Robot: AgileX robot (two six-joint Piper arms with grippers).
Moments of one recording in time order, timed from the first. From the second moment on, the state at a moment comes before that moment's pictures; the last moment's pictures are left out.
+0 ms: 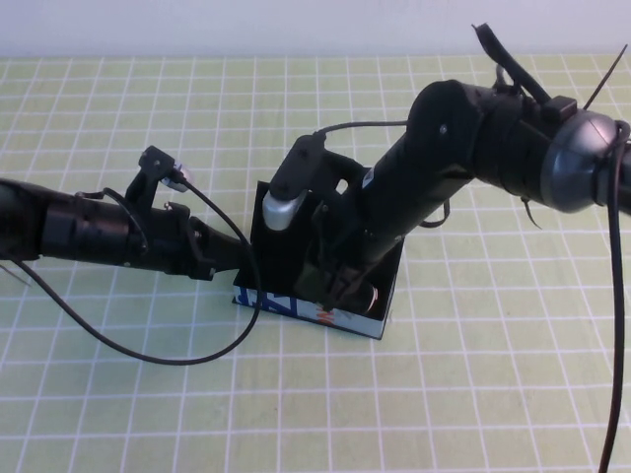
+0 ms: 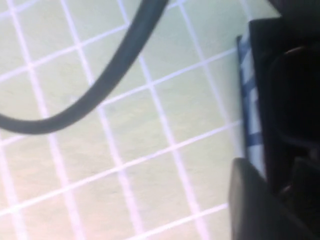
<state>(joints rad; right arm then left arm) 0.62 1.95 -1.59 0.49 0.90 -0.82 -0.08 2.03 -1.17 -1.37 0.99 1.72</state>
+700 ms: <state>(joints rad) 0.62 2.06 -1.73 0.36 0.92 -0.84 -0.08 2.03 -1.17 -1.38 0.98 1.72</state>
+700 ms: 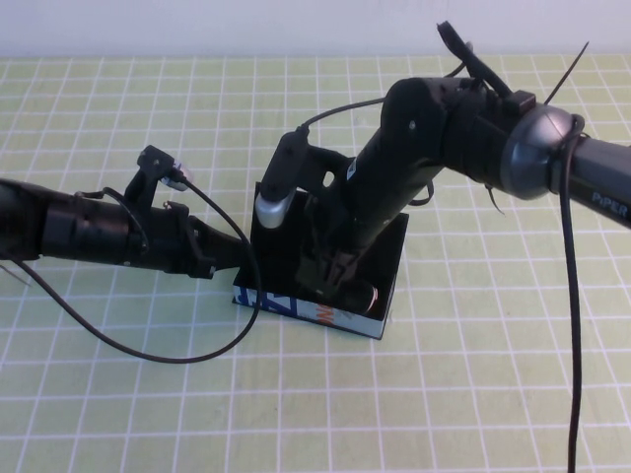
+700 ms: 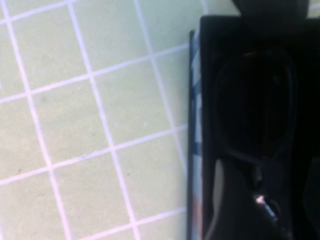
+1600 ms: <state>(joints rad) 0.62 2.14 -1.76 0.28 0.90 -0.84 -0.08 2.03 -1.17 -1.38 0.97 1.71</state>
